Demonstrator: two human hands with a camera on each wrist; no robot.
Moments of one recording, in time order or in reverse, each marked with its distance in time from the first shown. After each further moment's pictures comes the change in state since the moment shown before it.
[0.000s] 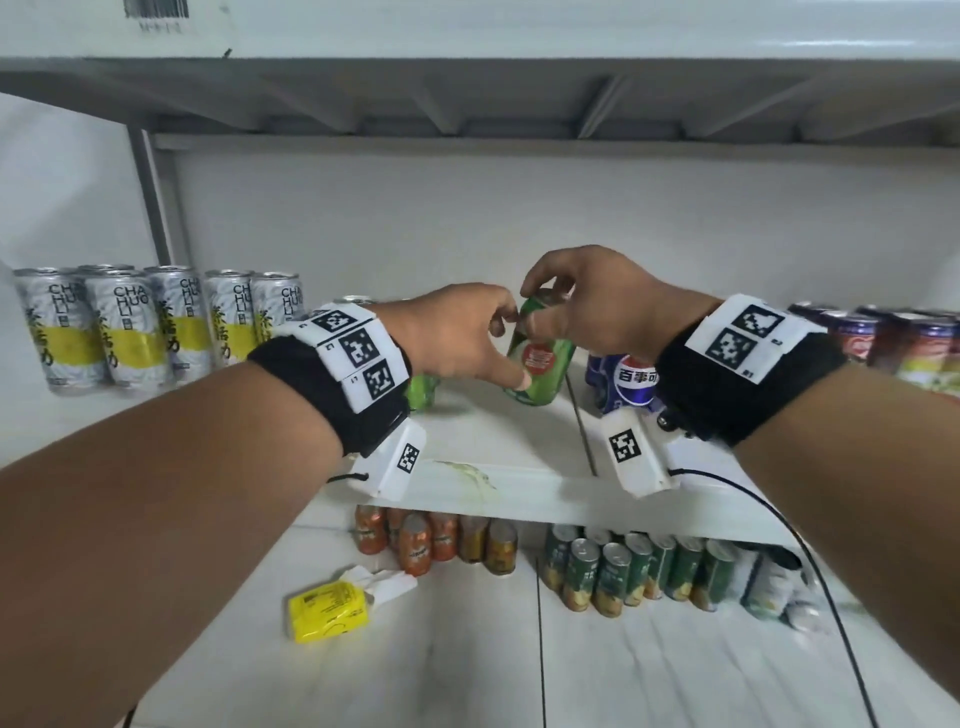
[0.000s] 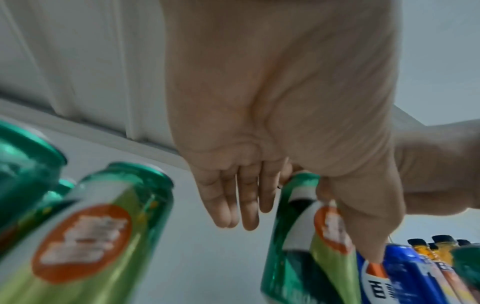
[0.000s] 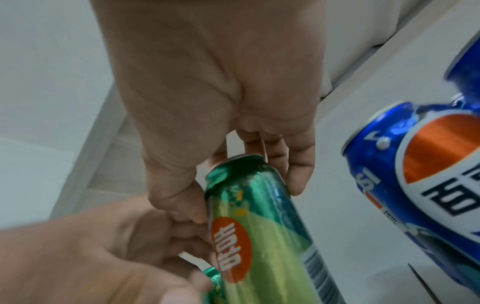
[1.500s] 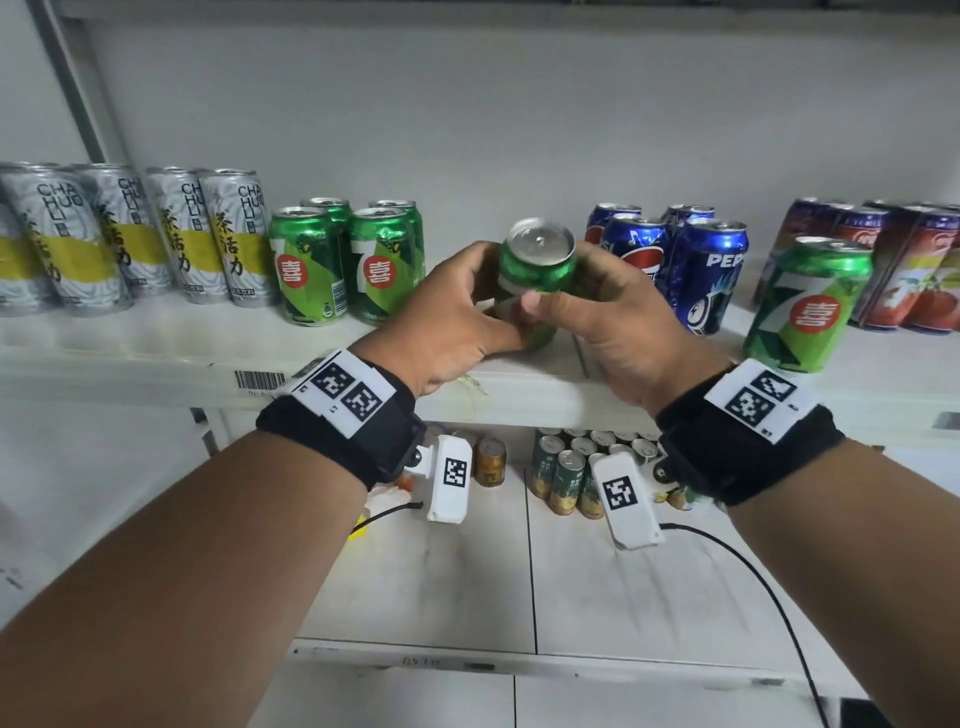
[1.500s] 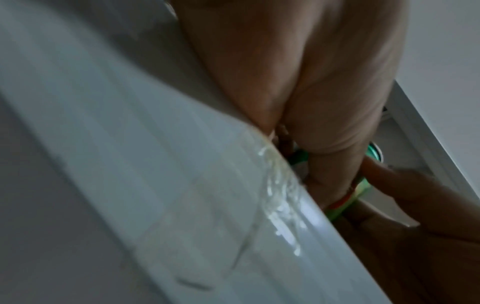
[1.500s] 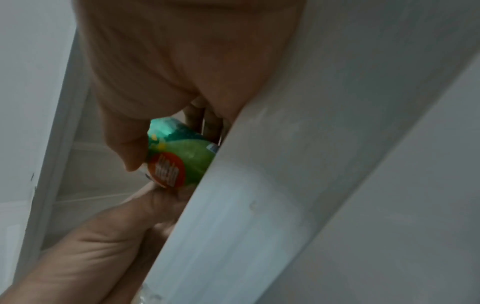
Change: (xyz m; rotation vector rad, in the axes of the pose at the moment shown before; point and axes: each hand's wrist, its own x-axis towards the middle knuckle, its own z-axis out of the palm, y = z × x) left_hand -0.044 -0.008 0.092 -0.946 0.159 0.016; right_hand -0.085 0.041 0.080 1.087 0.048 0.080
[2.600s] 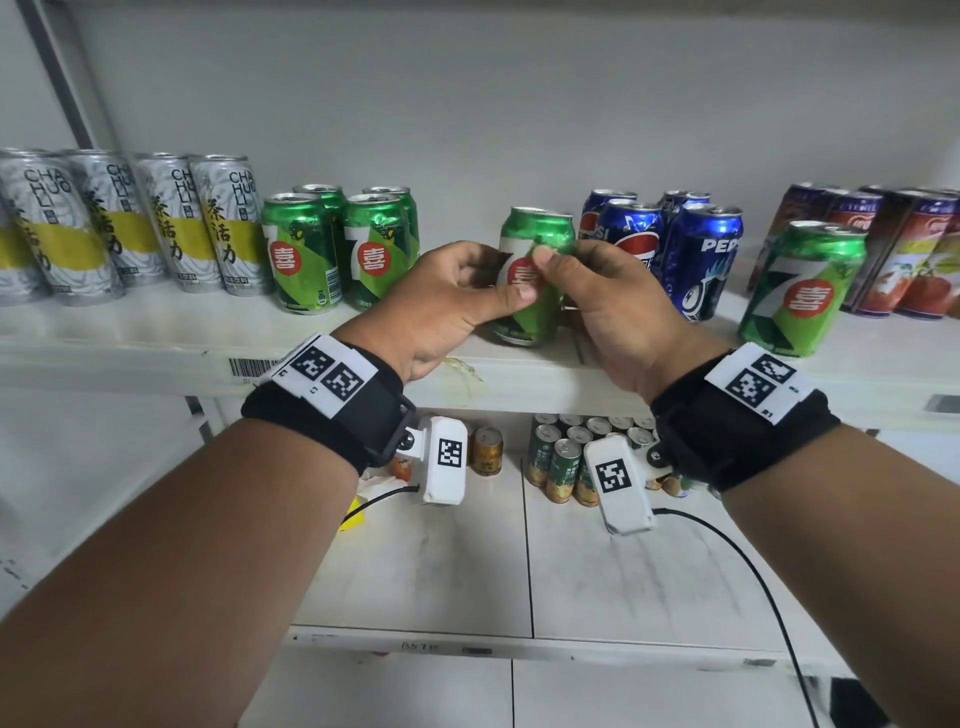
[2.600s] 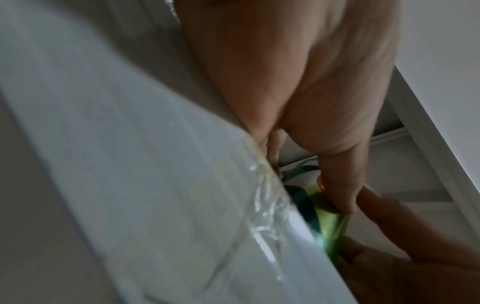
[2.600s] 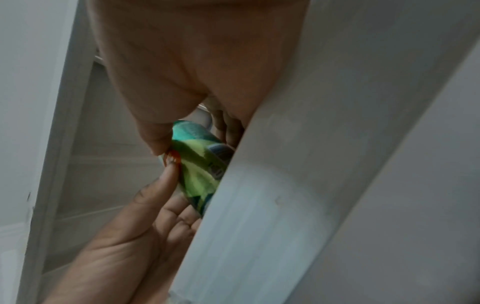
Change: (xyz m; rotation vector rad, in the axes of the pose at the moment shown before) left_hand 0.000 0.005 -0.001 -0.237 -0.013 -0.139; right_hand -0.002 -0.009 0.010 -0.012 0.160 0.168
